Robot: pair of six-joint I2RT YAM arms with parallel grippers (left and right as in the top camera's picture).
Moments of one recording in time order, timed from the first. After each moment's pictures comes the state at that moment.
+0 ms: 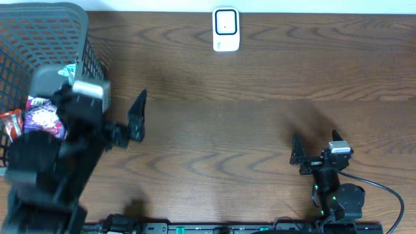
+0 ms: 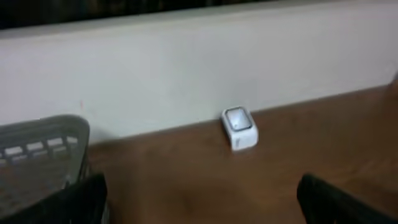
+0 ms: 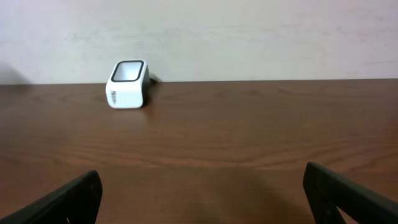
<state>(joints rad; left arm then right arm) -0.14 0.80 1.29 -0.71 0.13 0.06 0.02 0.01 0.01 -0.07 -0.09 0.05</state>
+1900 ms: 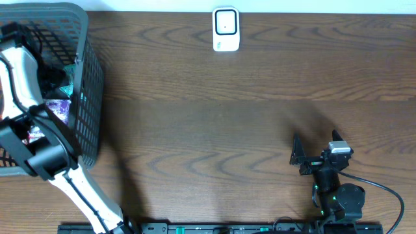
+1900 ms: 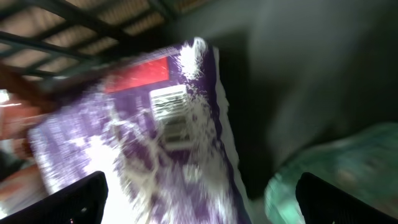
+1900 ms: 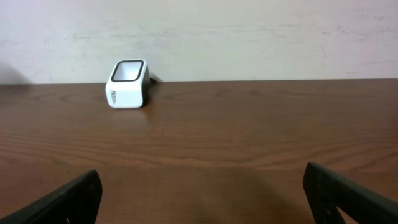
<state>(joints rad) 0.48 2.22 2.00 -1.25 -0.27 -0.72 0.01 0.01 0.01 -0.07 -0.09 0.05</state>
